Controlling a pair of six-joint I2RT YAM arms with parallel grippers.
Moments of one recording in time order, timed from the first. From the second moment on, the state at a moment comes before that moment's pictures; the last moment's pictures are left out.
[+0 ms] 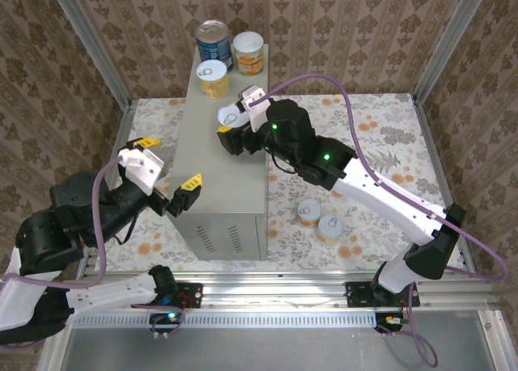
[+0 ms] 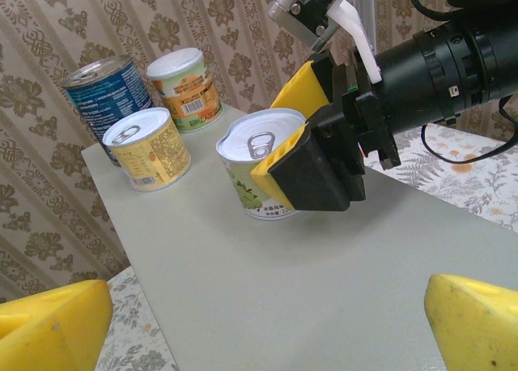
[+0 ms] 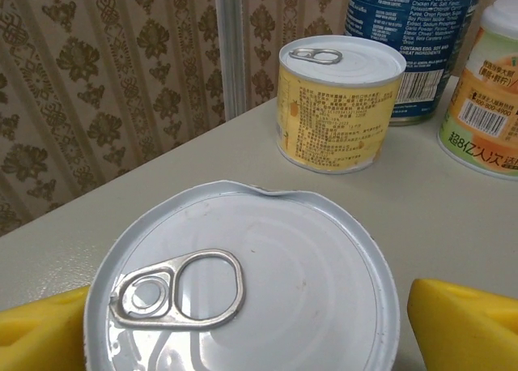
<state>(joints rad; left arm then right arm) -1.14 0.76 1.52 -0.96 -0.45 0.15 0.88 1.55 1.68 -0.36 0.21 0.03</state>
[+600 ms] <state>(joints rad) -1.14 0.77 1.50 -0.95 -0.44 0.15 0.88 1.49 1.59 -0.34 0.23 0.01</state>
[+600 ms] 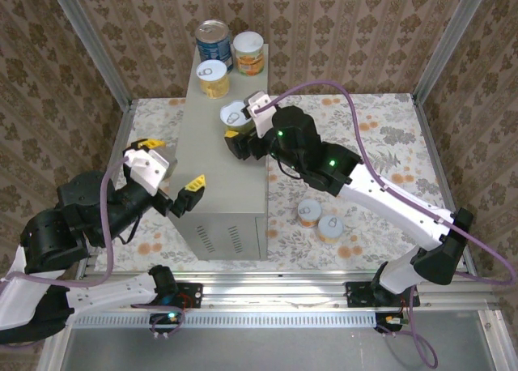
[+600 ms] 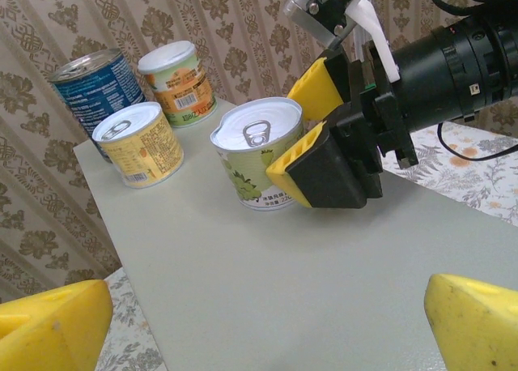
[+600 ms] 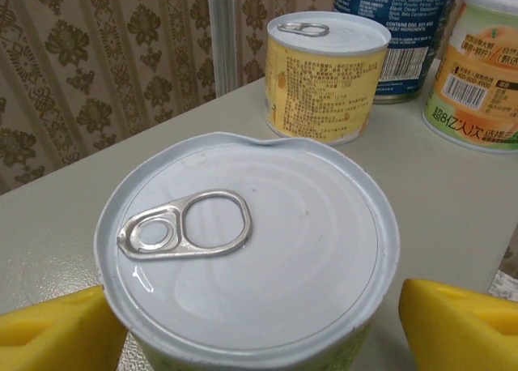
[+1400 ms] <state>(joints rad) -1.14 0.77 1.48 -0.93 -0.43 0.15 0.68 1.70 1.72 -0.25 0.17 0.01</state>
